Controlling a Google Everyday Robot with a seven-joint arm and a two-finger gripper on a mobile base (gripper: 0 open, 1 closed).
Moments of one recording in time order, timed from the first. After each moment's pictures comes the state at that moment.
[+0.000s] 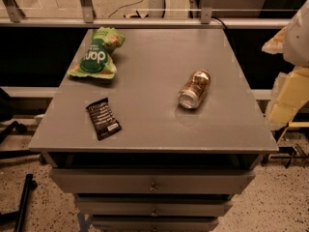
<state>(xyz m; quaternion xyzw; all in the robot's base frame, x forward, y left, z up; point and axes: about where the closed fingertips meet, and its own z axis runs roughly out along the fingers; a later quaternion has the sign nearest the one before) 0.438 -0.217 0.976 -0.60 0.78 -0.03 0.16</state>
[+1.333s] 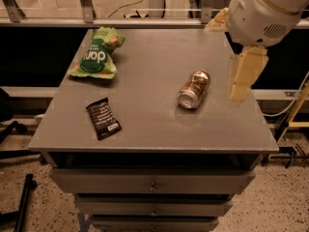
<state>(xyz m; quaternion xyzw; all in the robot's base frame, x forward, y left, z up) 0.479 -0.132 0.991 -0.73 0.65 -0.02 0.19</state>
